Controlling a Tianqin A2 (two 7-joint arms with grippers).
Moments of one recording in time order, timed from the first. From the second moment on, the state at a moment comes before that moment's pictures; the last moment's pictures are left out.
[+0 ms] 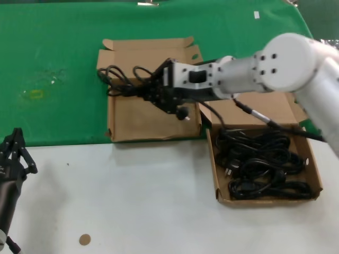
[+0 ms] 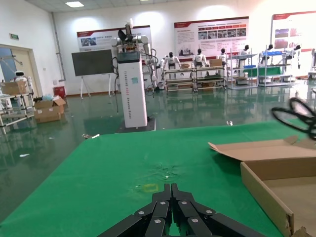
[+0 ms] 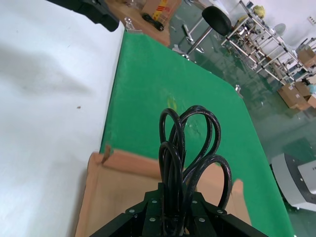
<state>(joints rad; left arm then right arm) 0.00 -0.30 1.60 -1.60 -1.80 0.00 0.00 1.04 0.32 -2.17 1.08 1.20 -0.89 0.00</state>
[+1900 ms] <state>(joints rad) 0.00 -0.30 1.60 -1.60 -1.80 0.00 0.00 1.13 0.16 -2.17 0.67 1.24 -0.75 -0.23</state>
